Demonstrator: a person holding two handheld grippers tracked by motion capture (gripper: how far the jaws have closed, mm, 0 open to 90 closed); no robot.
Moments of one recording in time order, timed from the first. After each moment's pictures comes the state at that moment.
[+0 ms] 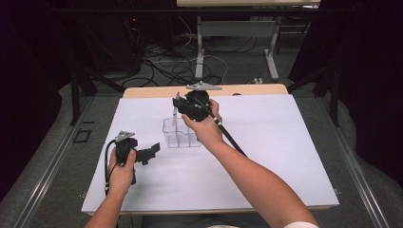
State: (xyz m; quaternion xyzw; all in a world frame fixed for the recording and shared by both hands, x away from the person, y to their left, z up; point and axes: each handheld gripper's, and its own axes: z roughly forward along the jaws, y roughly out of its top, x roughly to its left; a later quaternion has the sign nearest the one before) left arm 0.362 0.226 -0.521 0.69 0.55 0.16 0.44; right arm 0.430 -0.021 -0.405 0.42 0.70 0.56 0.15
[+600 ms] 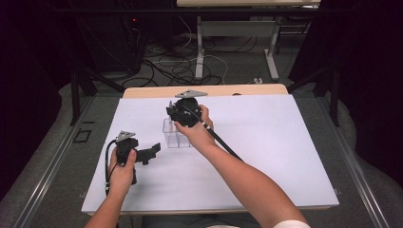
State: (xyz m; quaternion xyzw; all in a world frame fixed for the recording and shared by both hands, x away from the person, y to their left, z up) left arm 0.362 0.223 -0.521 0.69 0.55 0.16 0.44; right arm 0.436 0.005 -0.433 0.40 0.74 0.52 0.15
